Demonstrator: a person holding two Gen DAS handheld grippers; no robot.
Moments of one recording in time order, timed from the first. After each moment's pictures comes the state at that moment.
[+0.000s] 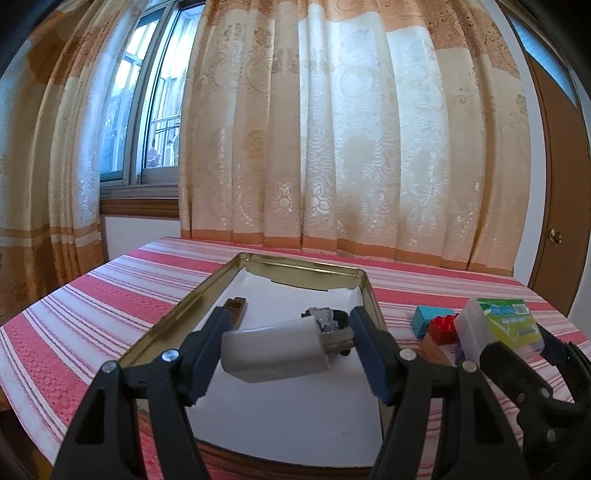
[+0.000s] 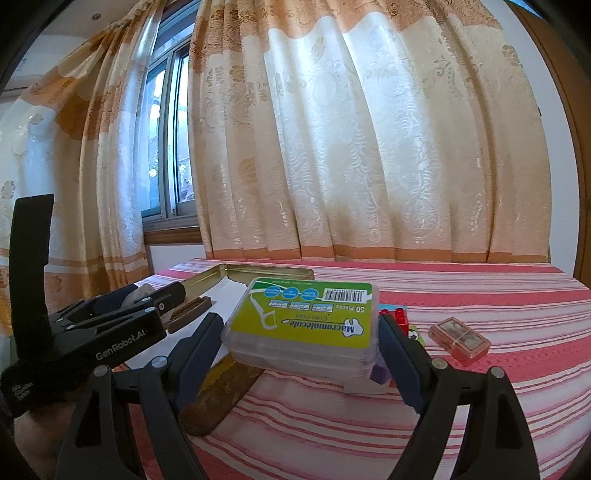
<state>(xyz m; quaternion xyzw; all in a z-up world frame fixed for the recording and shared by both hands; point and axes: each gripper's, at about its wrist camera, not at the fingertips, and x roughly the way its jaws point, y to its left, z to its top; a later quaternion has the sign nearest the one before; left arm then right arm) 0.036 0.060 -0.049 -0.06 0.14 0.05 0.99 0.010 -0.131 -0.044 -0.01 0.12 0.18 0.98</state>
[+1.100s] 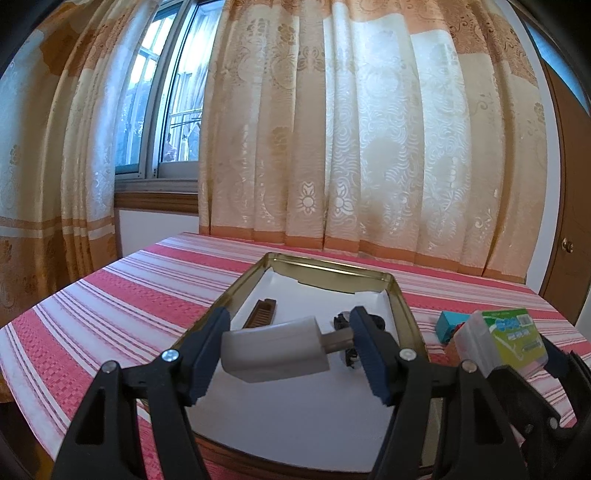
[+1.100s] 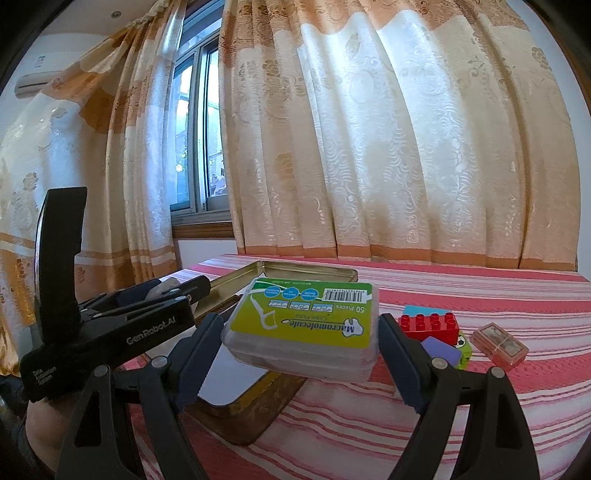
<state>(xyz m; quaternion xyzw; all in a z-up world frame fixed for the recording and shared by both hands) 0.039 0.089 -0.051 -0.07 0.14 0.07 0.98 0.009 -0.100 -0.047 -0.02 0.13 0.23 0.96</state>
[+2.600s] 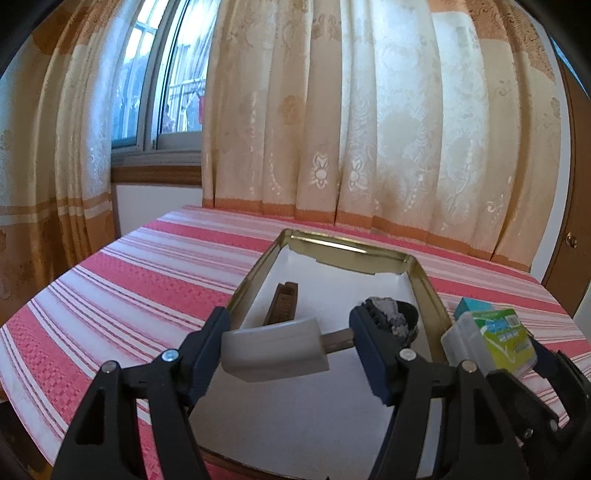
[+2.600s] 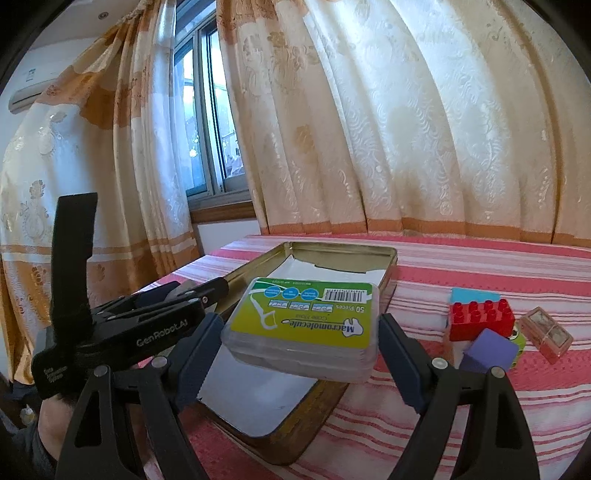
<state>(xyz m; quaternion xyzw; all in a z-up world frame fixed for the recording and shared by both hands) 0.066 0.122 -0.058 -0.08 0.21 0.06 0.97 0.039 -0.070 -0.050 0.01 0.19 0.27 0.94</state>
